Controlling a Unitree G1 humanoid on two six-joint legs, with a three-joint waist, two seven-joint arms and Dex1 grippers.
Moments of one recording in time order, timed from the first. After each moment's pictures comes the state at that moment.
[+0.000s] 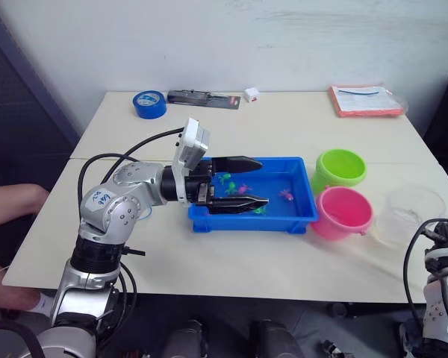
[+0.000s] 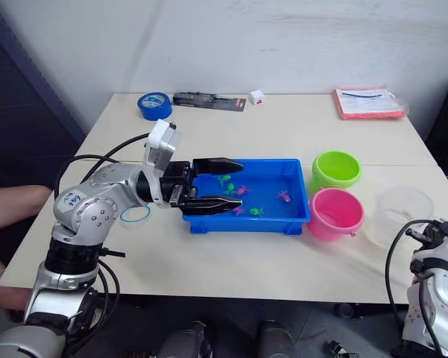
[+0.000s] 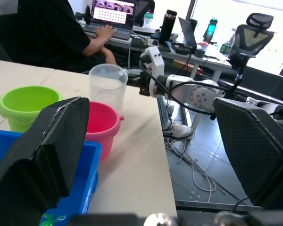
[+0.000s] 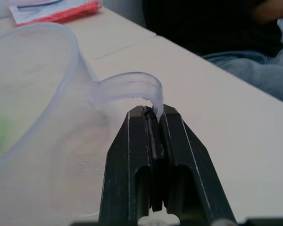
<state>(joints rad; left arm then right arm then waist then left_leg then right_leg) -0.68 0.44 -0.08 -0.18 -0.74 0.73 -0.98 0.01 -0.40 -0.68 -0.10 0.43 0.29 0.02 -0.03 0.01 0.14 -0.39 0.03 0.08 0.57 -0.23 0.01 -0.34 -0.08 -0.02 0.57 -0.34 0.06</state>
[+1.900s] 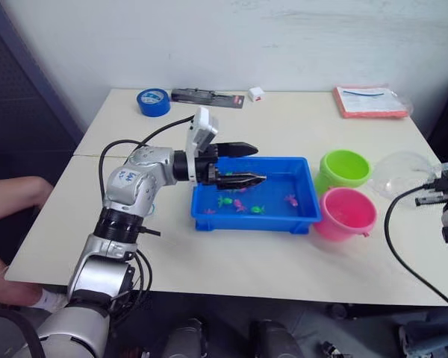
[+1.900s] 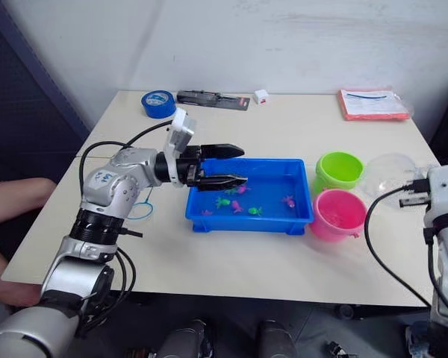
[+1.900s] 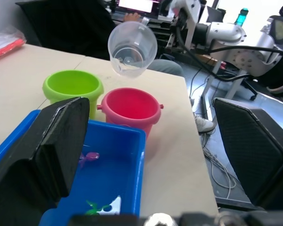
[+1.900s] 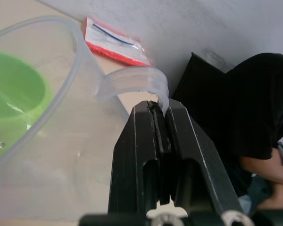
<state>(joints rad) -0.88 0.33 -0.12 0.25 -0.50 0.55 -1.05 -0.14 -0.64 -0.54 -0.20 0.04 0.43 0.25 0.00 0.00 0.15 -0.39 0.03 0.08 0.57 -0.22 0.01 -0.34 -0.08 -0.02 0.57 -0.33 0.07</state>
